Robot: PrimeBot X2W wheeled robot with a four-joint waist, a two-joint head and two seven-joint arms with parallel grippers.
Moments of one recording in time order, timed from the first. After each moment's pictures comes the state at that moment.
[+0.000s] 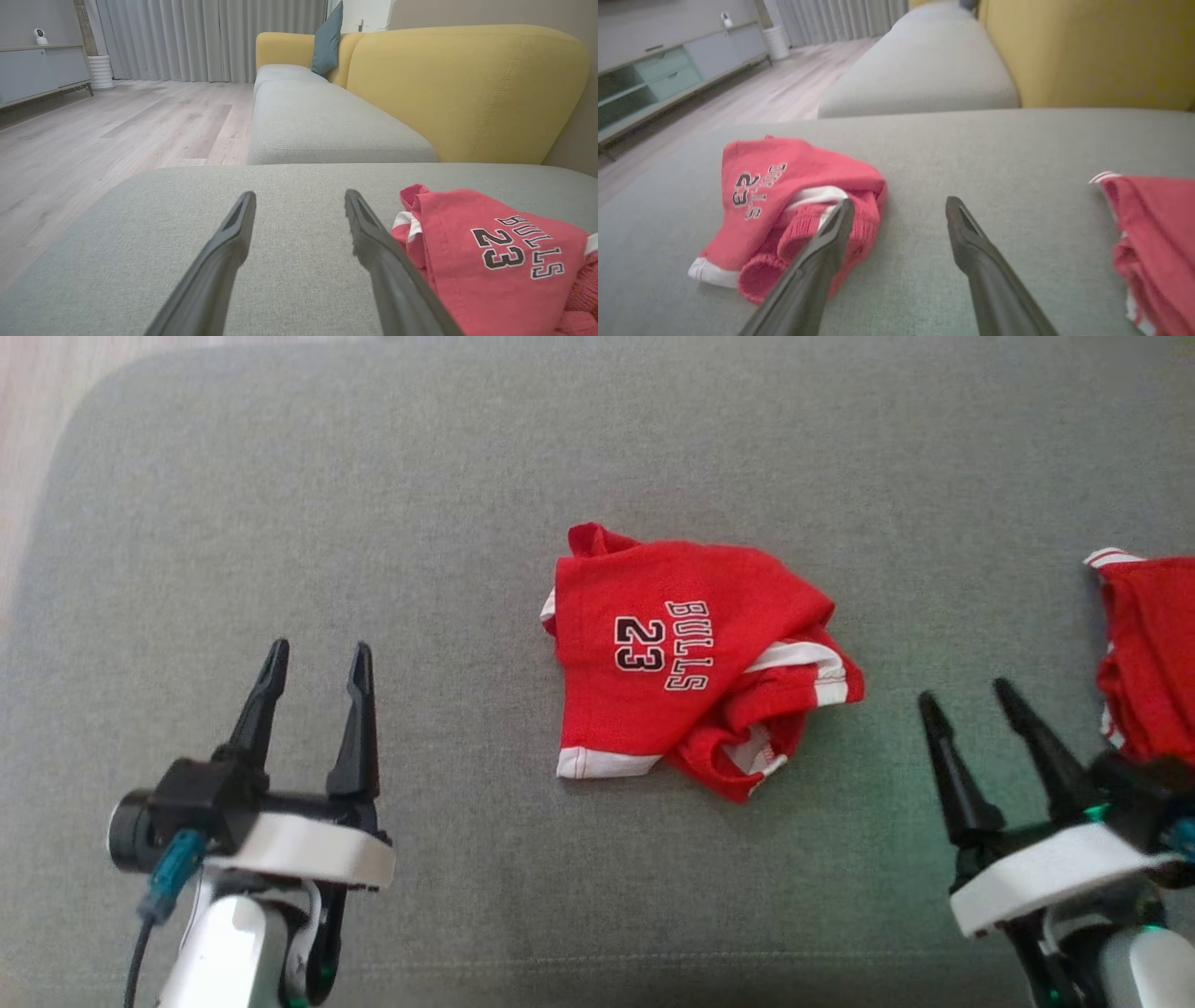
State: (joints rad) left arm -0.10 0.15 -0.21 0.06 -0.21 0.04 -0.25; right arm 0.07 -0.17 0.07 -0.13 0.28 0.12 0.13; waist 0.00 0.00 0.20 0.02
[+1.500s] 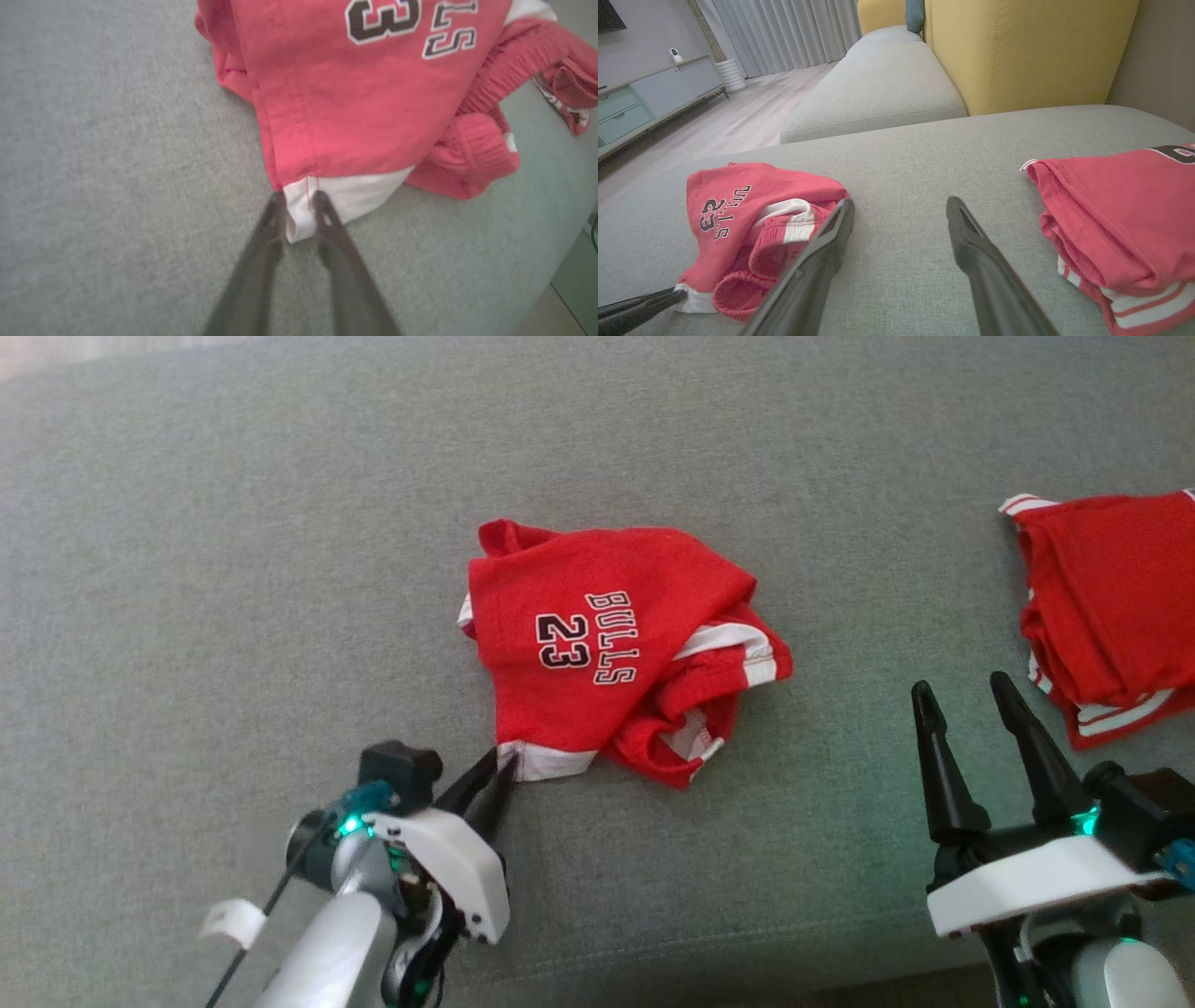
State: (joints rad) left arm -0.20 0.09 -0.44 0.36 -0.32 -0.09 0.06; right arm 0.09 -0.05 0.04 -0.19 0.21 0.12 0.09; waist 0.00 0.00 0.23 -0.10
